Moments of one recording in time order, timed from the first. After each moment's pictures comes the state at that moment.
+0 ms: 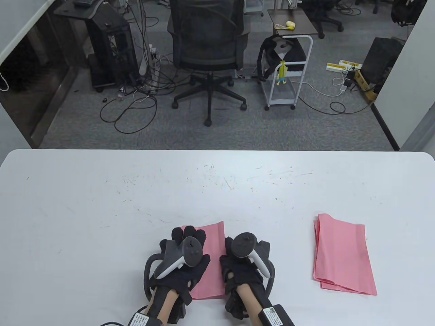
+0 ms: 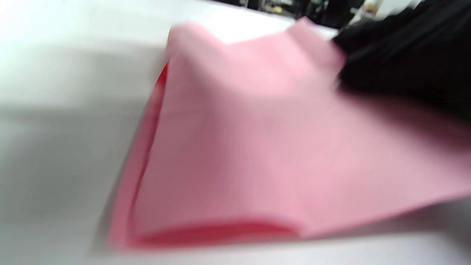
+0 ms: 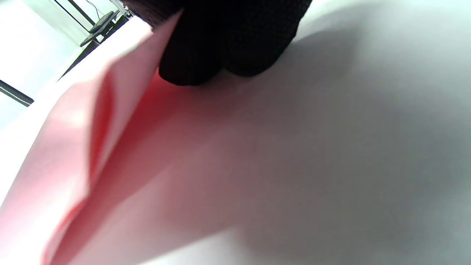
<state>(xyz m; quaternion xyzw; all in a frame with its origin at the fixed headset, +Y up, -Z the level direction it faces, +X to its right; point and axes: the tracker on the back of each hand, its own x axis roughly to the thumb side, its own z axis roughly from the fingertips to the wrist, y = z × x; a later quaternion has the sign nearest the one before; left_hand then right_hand) -0.121 -0.726 -0.316 -0.19 -0.07 0.10 0.97 0.063 -0.786 -0.333 -0.03 0.24 0.92 0.29</state>
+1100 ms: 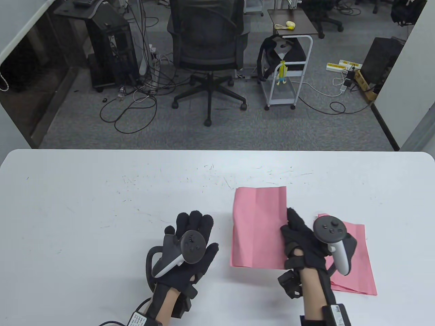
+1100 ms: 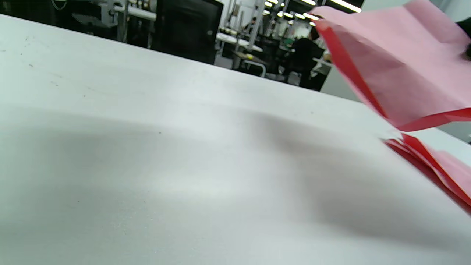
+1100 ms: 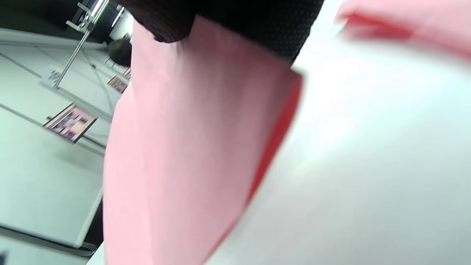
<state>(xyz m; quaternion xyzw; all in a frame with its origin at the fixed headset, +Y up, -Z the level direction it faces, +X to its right) -0.118 -0.687 -0.309 -0.13 -0.11 0.12 0.98 0.240 -0.676 -0.324 -0.14 0.08 0.88 0.44</state>
